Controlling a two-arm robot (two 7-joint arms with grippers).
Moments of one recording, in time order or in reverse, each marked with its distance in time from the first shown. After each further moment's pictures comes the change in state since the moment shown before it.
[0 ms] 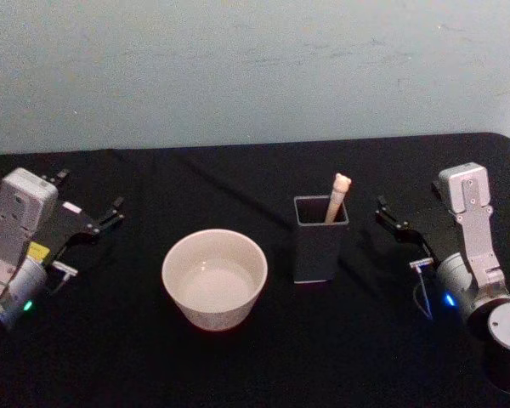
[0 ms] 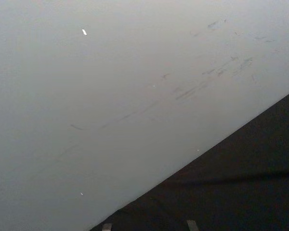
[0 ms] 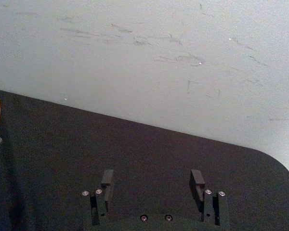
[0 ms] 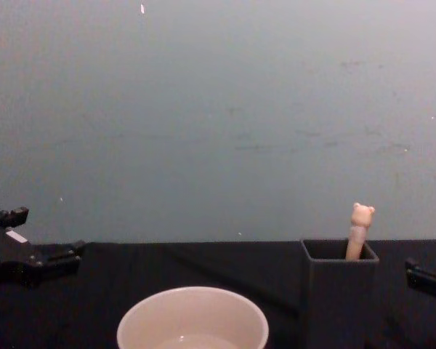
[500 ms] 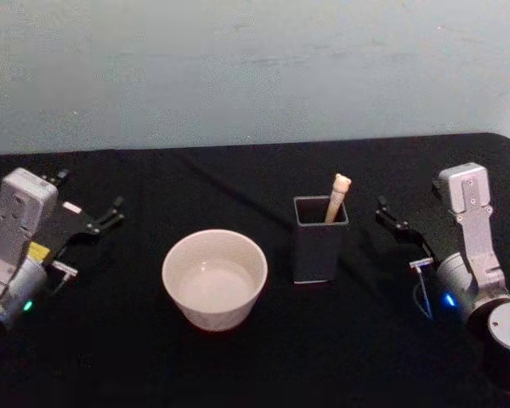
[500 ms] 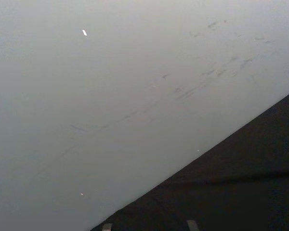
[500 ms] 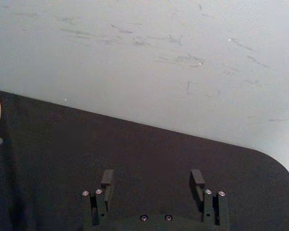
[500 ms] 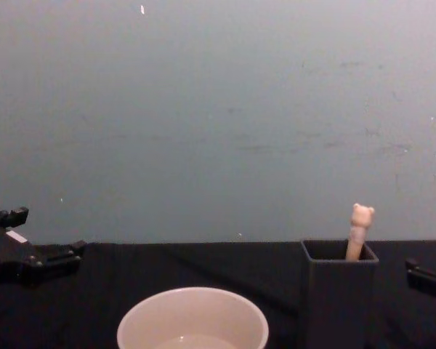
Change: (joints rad) left arm 0.000 0.000 0.000 0.000 0.000 0.000 0.000; right arm 0.000 0.000 0.000 0.000 0.000 0.000 0.000
